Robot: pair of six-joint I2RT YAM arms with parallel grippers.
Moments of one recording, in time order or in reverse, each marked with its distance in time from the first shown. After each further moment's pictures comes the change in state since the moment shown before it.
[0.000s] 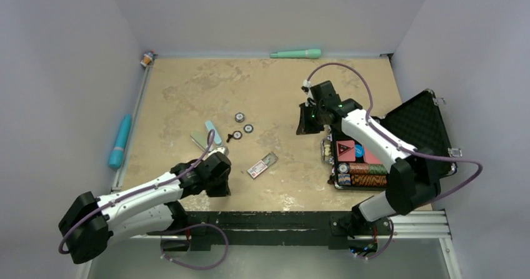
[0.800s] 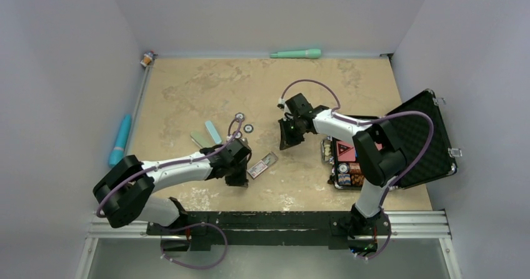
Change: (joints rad) left arm 0.013 0.446 0.175 0.224 0.085 0.013; right arm 0.111 0.331 -0.033 0.190 -0.089 -0.026
